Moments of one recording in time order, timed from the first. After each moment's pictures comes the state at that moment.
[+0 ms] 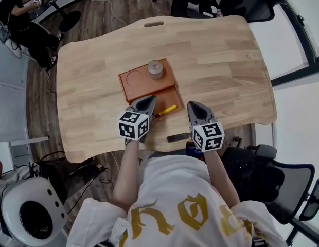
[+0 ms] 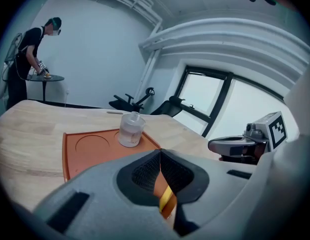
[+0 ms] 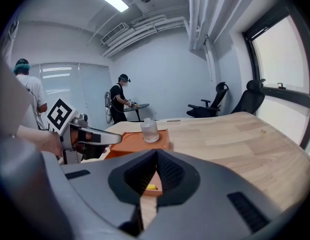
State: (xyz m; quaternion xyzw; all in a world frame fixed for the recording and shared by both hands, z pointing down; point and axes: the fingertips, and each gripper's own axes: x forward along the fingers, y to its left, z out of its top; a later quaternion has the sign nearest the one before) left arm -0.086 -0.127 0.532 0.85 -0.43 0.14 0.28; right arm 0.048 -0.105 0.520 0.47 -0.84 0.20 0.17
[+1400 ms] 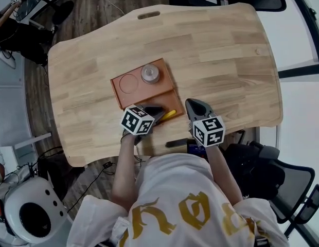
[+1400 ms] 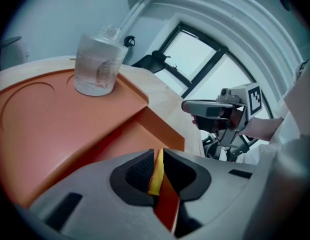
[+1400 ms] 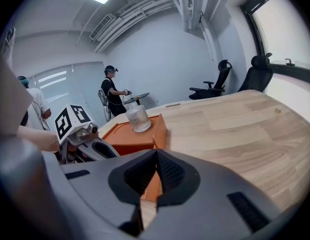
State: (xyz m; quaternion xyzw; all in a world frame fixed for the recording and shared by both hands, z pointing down) left arm -0.037 -0.113 0.632 0.84 -0.19 0.31 0.40; right arm 0.050 -0.159 0.584 0.43 -0.83 0.29 0.20
